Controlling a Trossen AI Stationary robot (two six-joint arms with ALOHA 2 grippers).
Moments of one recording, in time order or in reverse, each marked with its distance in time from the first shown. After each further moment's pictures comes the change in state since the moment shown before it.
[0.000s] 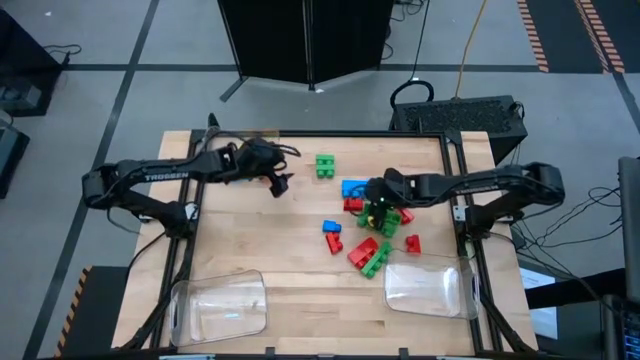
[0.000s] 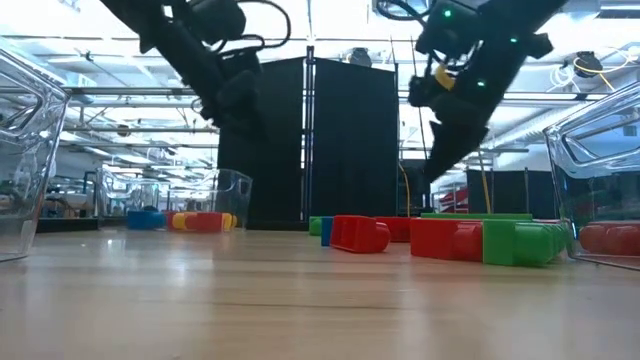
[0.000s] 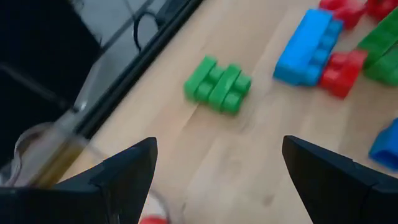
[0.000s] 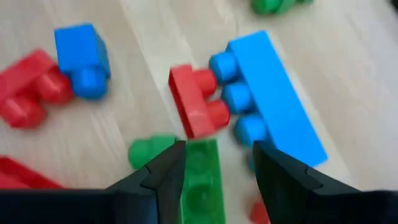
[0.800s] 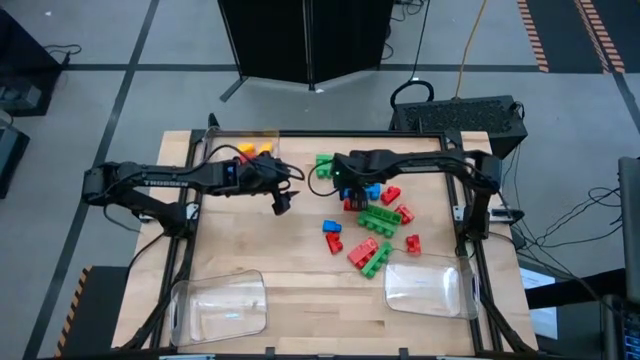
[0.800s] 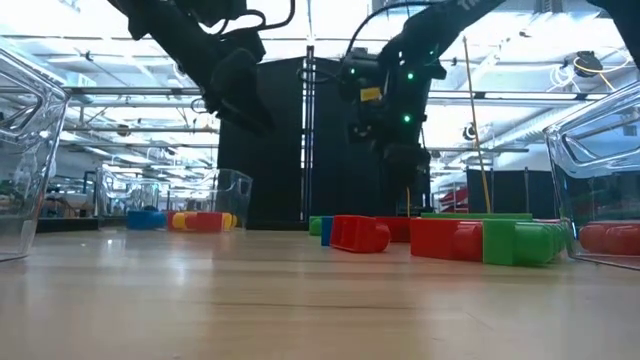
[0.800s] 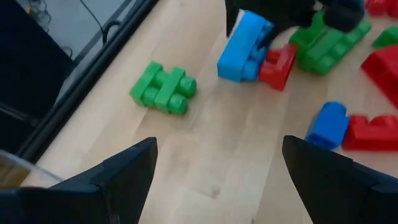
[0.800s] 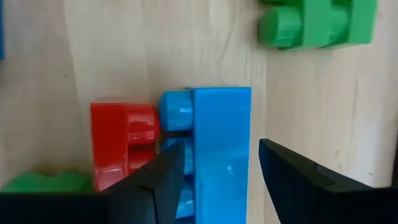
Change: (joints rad) left arm -0.173 0.000 0.000 -0.010 -0.030 -0.050; right arm -0.178 0.473 0.487 -0.287 -0.047 -0.539
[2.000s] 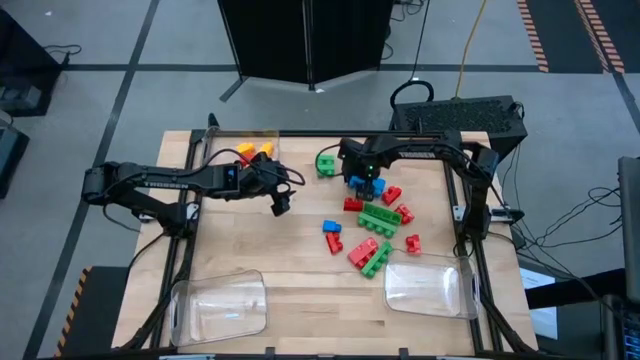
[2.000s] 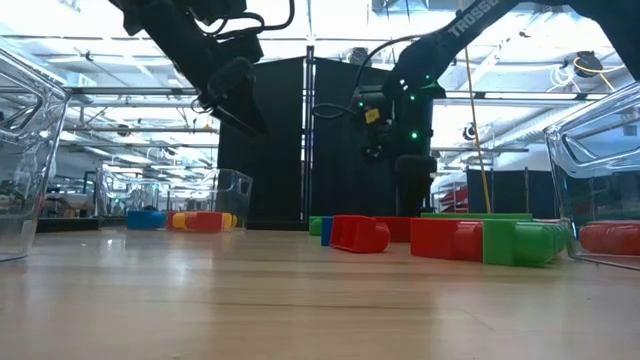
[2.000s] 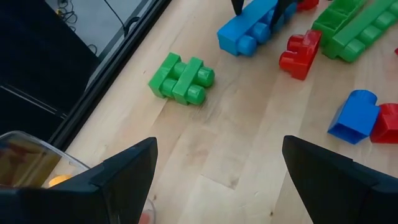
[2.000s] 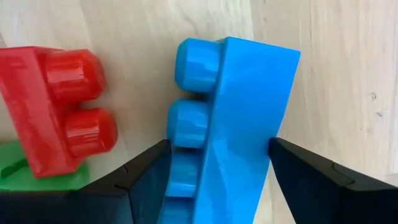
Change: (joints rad) left arm -0.031 0.003 0.000 -0.034 -0.114 0.001; right arm -0.161 0.057 0.004 -0.097 -0.135 0.025
